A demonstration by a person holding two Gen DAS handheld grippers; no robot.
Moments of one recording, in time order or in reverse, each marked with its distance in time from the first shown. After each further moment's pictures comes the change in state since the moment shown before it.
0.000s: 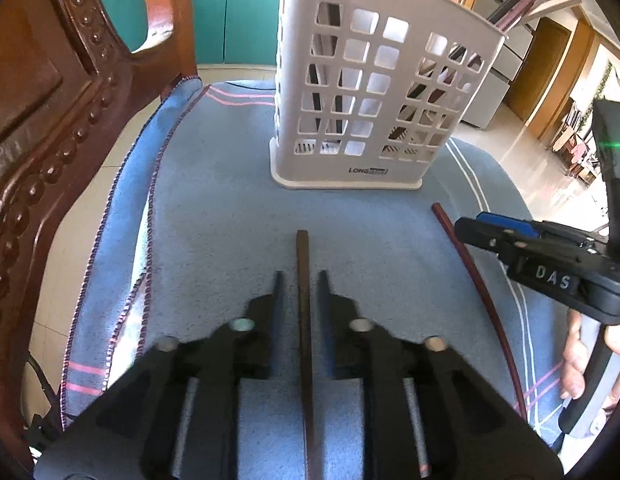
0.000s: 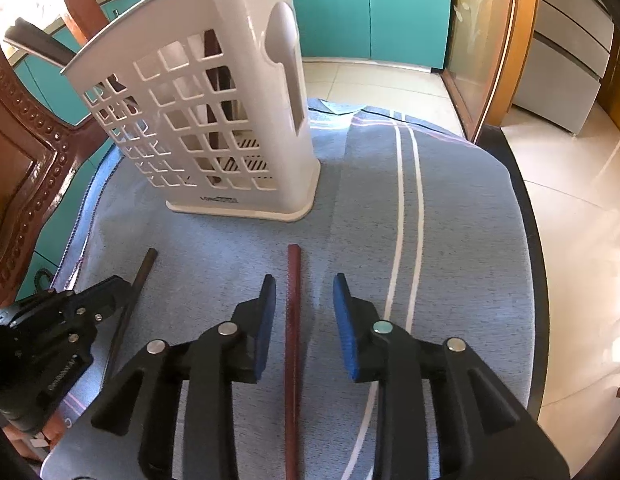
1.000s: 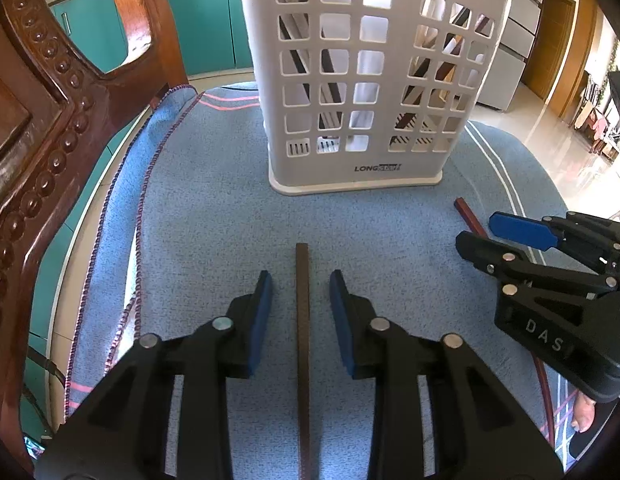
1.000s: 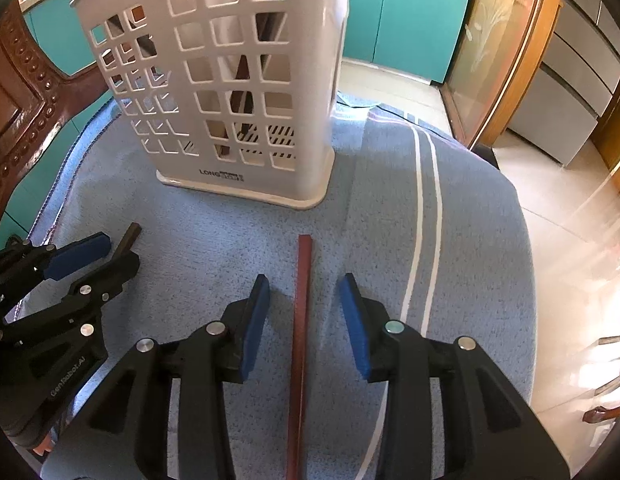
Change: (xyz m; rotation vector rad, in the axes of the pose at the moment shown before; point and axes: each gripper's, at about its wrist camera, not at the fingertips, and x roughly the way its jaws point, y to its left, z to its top) left arm 0.022 -0.038 -0.007 0.072 0.003 0.128; right arm 0.025 0.035 -0.014 -0.122 0.004 -0.101
